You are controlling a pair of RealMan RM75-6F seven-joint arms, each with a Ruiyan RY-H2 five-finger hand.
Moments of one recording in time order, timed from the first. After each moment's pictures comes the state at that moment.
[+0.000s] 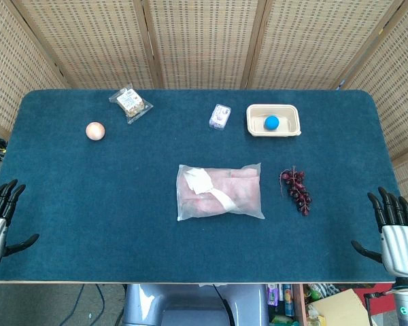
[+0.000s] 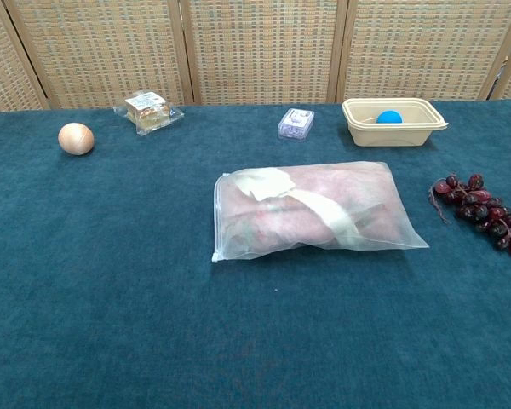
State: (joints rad) left arm -0.08 -1.13 -0.03 -1.59 1.58 1.56 0.01; right arm 0.05 -1.14 0.09 -1.63 -1.51 1.56 -0.11
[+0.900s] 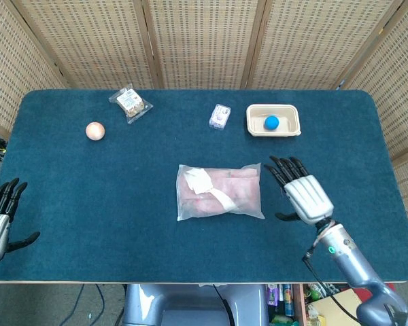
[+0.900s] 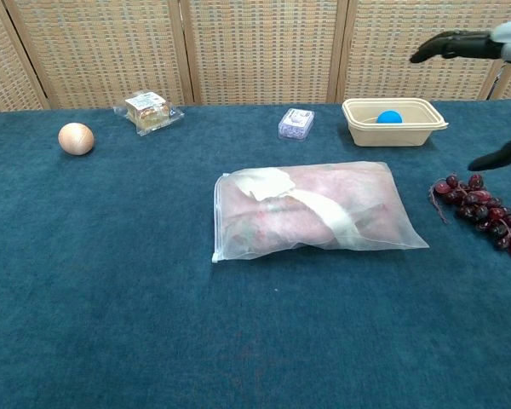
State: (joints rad) left arm -0.10 -1.14 -0.05 -1.59 1.52 1.50 0.04; right arm 0.51 -1.13 0.26 -1.83 -1.35 1.00 -0.28
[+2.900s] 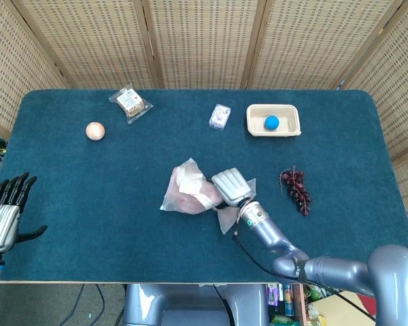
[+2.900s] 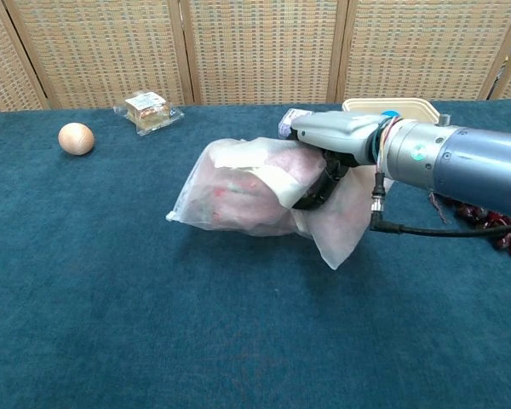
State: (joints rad) left arm -0.17 -1.15 -0.08 -1.60 1.46 1.41 0.06; right arm 0.96 -1.61 0.19 -1.44 -0.99 0.90 -0.38
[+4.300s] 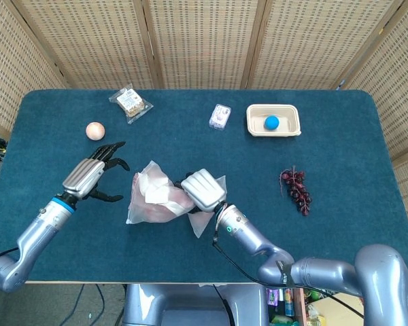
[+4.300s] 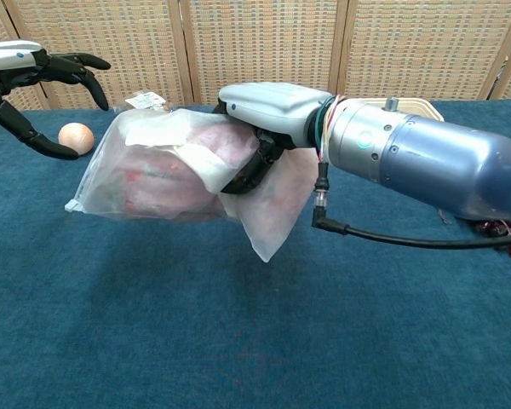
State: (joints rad) left arm -0.63 -1.21 -0.18 -1.54 1.42 0.93 -0.31; right arm 0.99 -1.70 0.26 -1.44 -1.18 0.93 -0.31
